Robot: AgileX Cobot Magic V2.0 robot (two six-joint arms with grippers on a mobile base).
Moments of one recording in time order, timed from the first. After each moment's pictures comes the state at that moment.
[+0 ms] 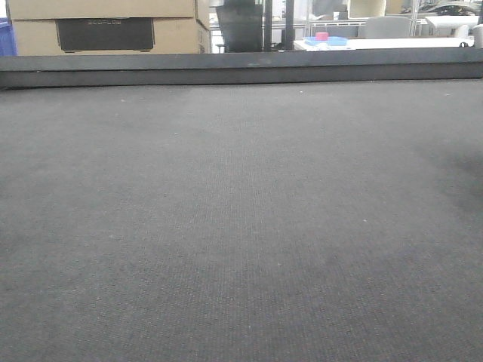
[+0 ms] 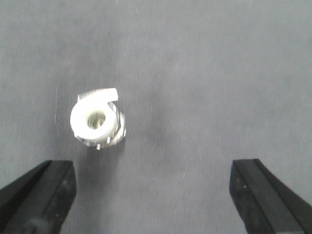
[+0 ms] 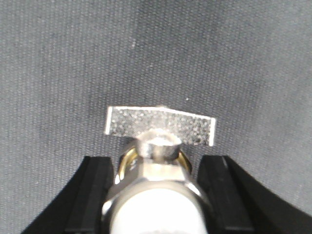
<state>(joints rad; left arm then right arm) 0.01 1.15 -1.23 0.08 1.13 -0.03 0.01 1.64 -1.16 0.07 0.97 -0.20</state>
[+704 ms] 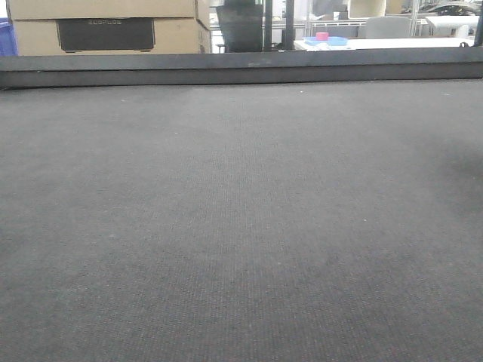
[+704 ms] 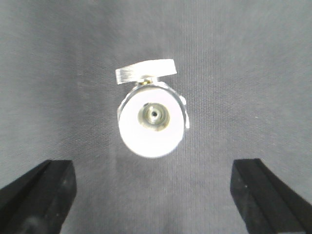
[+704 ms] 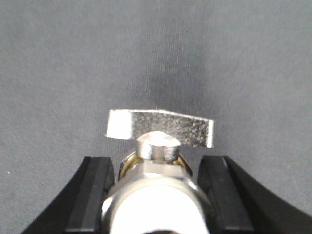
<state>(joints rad) 0.22 1.55 -1.37 0.03 1.22 0.18 0.01 1.30 -1.10 0.17 0.86 -0.20</state>
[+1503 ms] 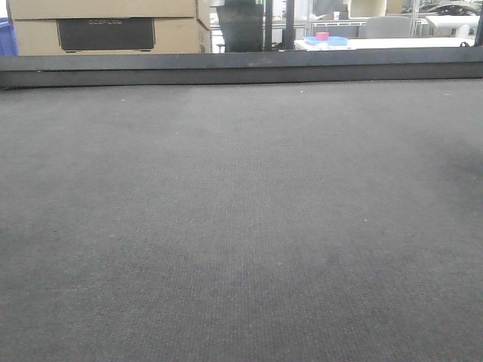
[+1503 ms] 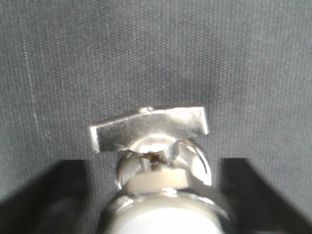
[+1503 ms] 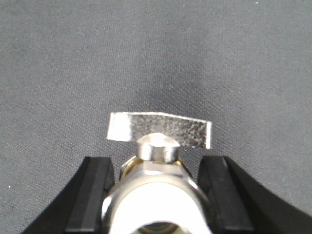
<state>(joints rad) 0.22 1.80 -1.38 0.01 1.12 0.18 0.01 1.29 -1.09 0.17 0.82 -0.20</state>
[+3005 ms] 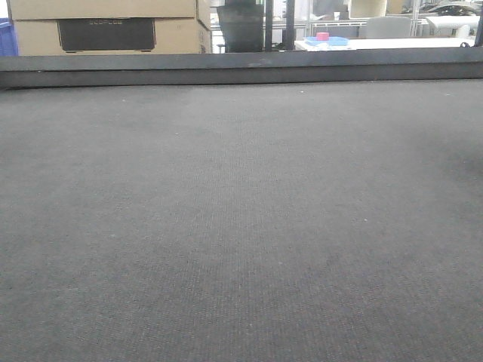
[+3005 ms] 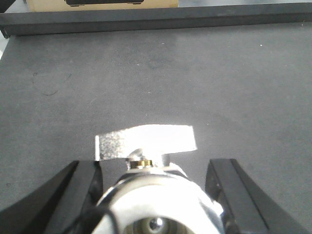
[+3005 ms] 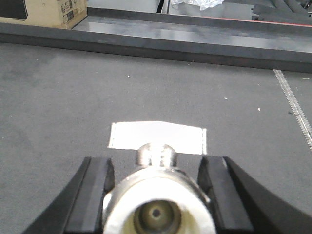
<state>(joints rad) 0.05 1.11 -1.53 -0.06 1.00 0.08 0.01 1.01 -1.33 0.20 0.78 -0.20</state>
